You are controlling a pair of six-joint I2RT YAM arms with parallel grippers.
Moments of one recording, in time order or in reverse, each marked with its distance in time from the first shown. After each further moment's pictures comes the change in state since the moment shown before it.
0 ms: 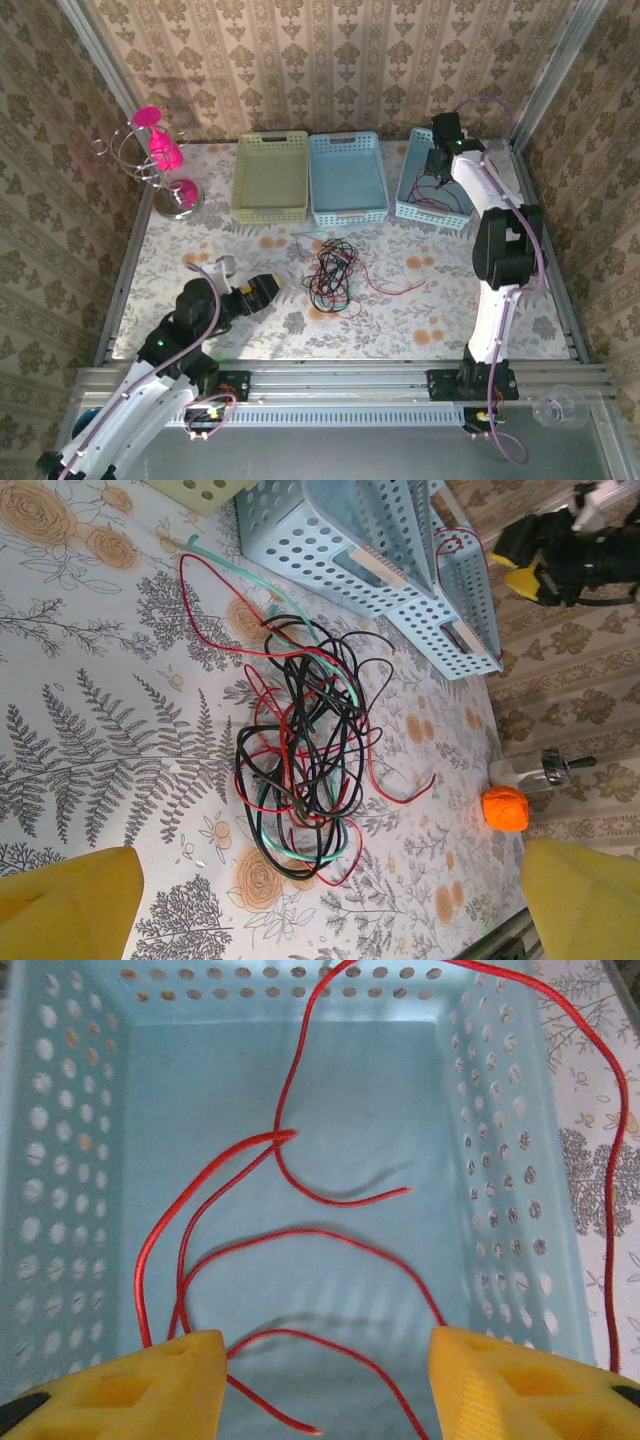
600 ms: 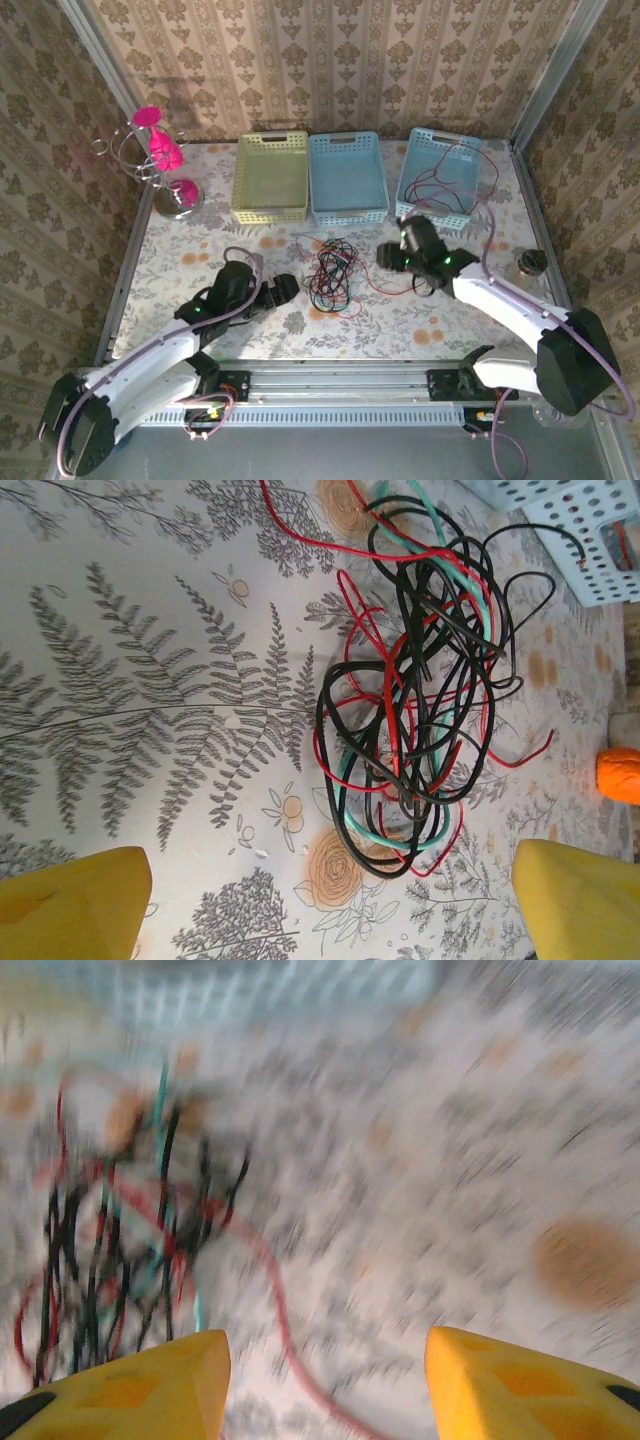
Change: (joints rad) left arm -0.065 0.513 0.010 0.229 0.010 0.001; right arm 0.490 -0.788 -1.066 0.378 -0.274 0.179
